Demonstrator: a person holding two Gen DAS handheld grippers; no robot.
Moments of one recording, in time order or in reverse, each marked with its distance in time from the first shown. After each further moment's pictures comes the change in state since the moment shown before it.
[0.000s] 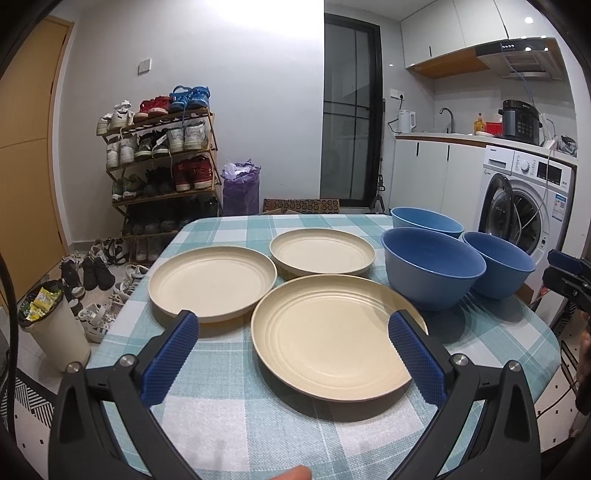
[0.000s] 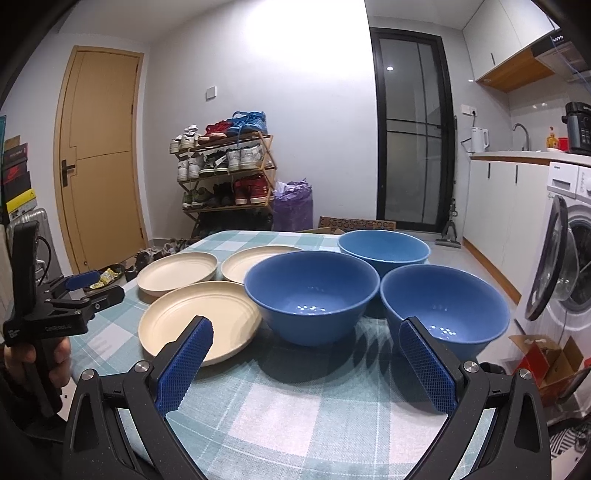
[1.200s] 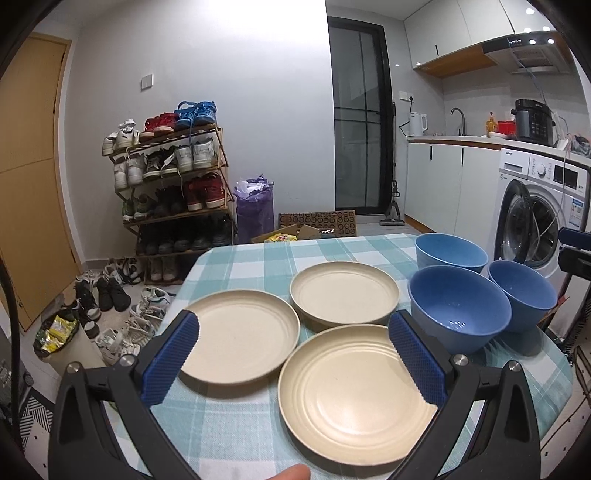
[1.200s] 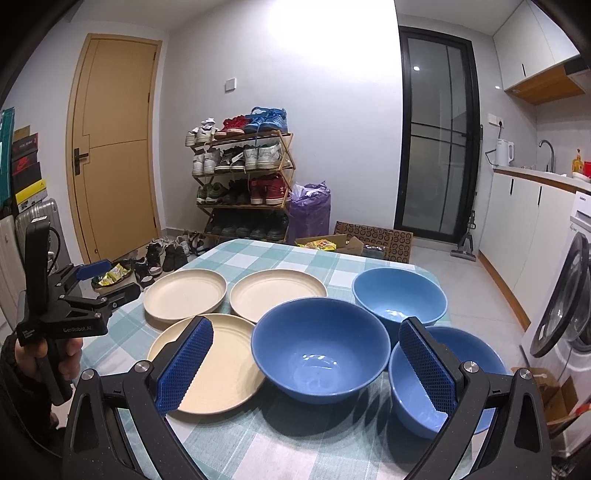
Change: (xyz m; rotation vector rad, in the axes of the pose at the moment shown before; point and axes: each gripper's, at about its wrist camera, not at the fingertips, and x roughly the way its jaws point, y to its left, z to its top) left arm 0.022 0.005 0.066 0.039 -0.013 0.066; right arm 0.029 0.007 0.087 -0.101 0.069 0.044
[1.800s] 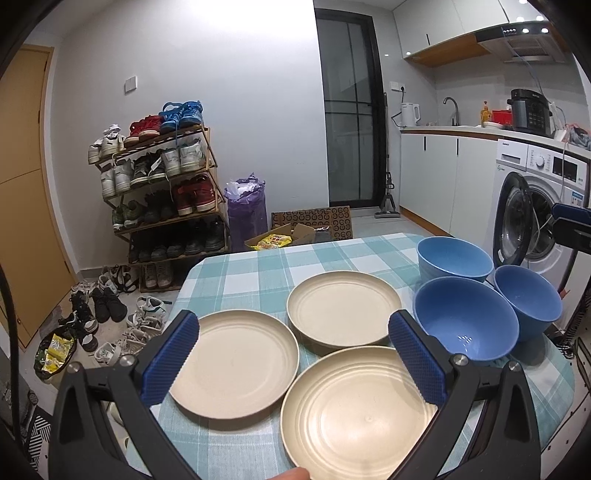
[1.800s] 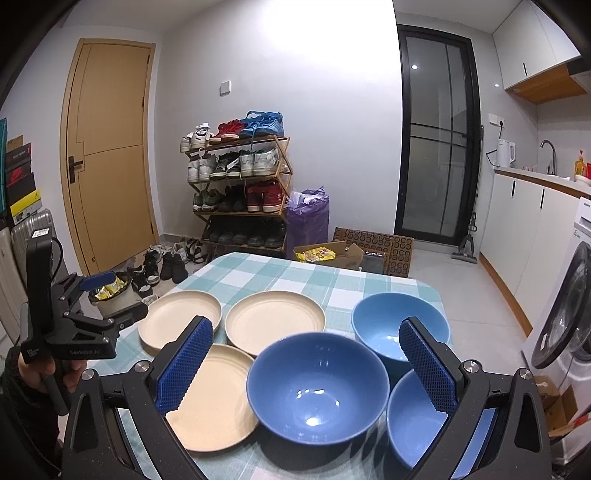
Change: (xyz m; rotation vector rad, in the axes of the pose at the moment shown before) left arm 0.029 0.000 0.033 0.044 0.032 -0.022; right arm 0.024 -0.010 0.049 0.022 -0.010 0.004
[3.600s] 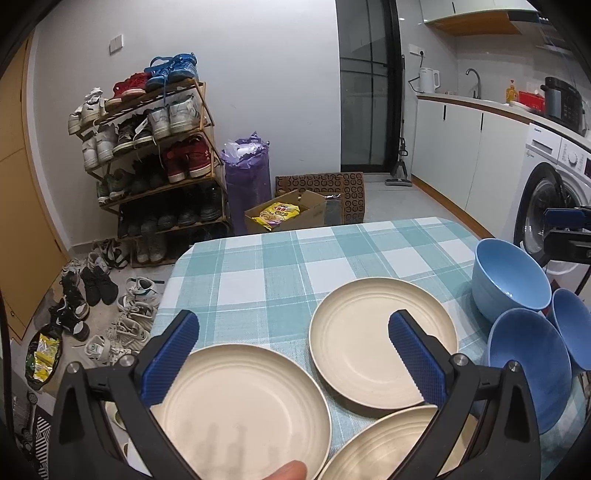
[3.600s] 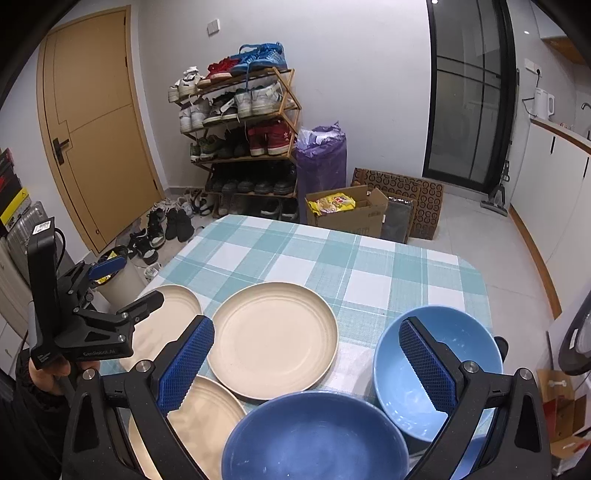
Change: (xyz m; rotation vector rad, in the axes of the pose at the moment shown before) left arm 0.137 0.033 0.047 -0.027 0.186 -0.007; right arm 0.189 -0.032 0.078 0.031 0.299 0.096
